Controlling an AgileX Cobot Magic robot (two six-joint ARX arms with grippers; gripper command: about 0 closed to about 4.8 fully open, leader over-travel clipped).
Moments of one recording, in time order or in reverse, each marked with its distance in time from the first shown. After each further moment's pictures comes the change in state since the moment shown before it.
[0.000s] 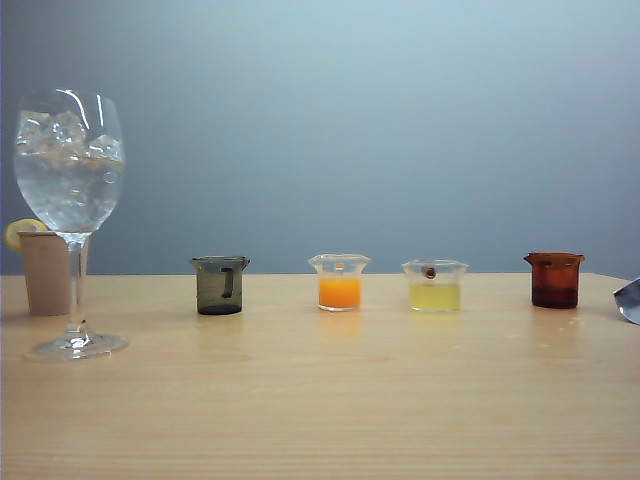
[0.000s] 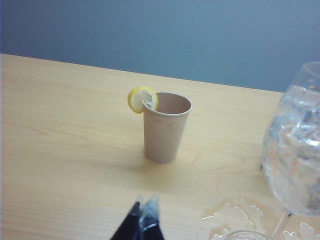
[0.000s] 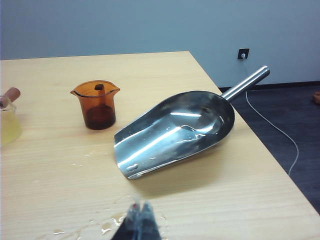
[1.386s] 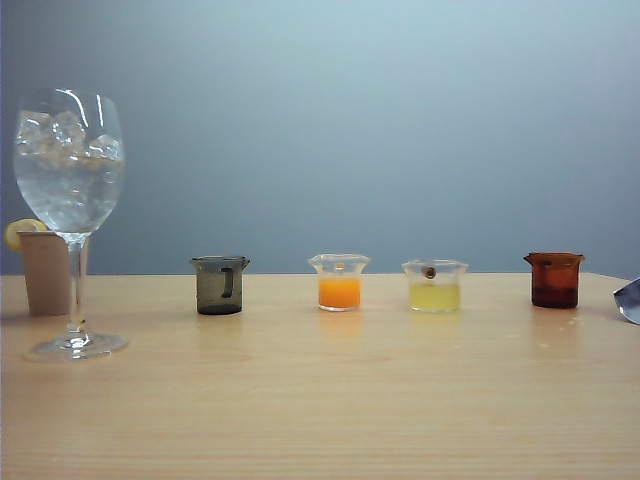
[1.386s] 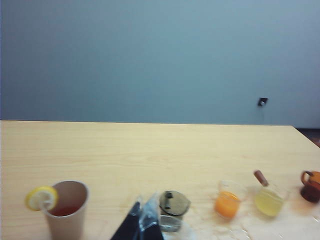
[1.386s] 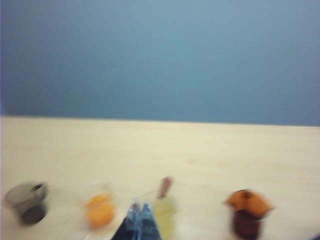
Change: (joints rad) left arm -0.200 0.491 0.718 -0.234 0.114 -0.024; right arm 0.509 0.705 0.583 0.203 0.122 0.064
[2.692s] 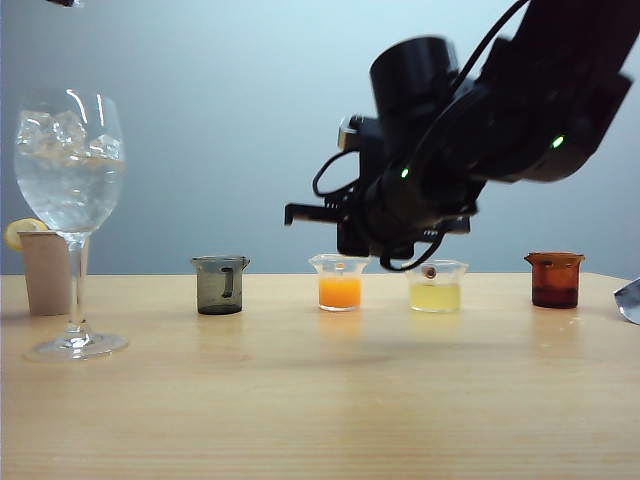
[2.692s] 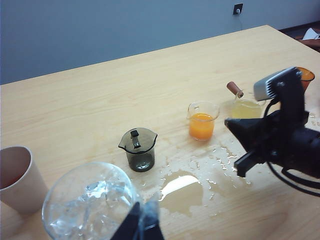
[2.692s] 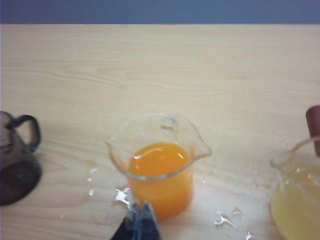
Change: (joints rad) left arm -0.360 0.171 0.009 -0.089 -0.203 0.140; right arm 0.179 1.225 0.311 0.670 0.120 0.116
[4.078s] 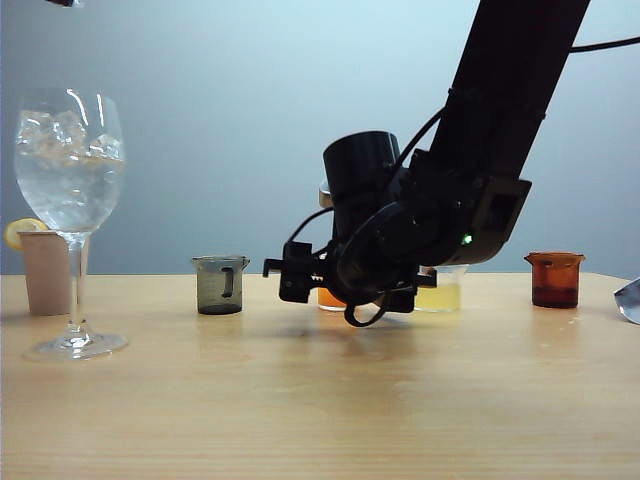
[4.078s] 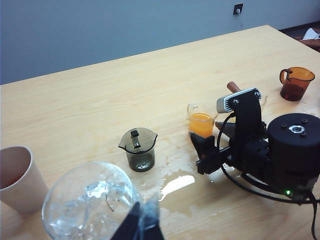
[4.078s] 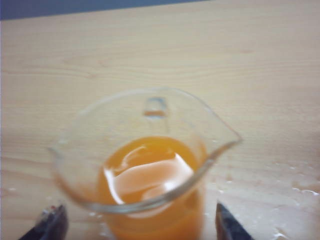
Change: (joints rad) left arm 0.000 0.000 0.000 0.000 0.000 0.000; right arm -0.002 0.282 0.216 0.058 0.093 0.064
